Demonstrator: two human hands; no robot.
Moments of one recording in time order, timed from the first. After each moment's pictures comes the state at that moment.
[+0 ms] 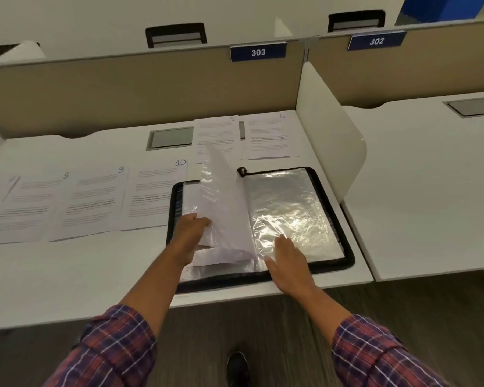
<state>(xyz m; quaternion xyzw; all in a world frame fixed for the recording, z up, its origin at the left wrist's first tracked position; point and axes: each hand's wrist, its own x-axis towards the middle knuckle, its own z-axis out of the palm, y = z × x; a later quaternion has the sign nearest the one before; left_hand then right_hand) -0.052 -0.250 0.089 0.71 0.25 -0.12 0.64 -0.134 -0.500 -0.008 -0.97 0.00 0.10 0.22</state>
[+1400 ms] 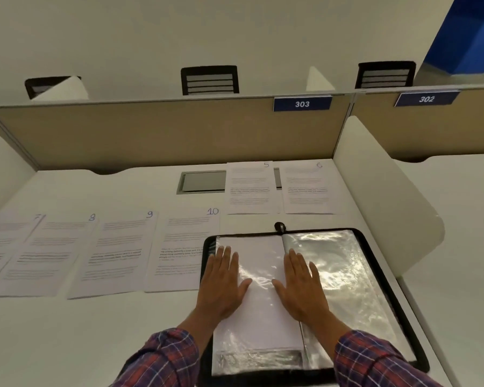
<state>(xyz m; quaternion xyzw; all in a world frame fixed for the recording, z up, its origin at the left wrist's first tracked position) 0.031 -0.194 0.012 0.99 -0.11 -0.01 0.05 0.017 -0.430 0.001 -0.99 -0.06 0.08 0.10</state>
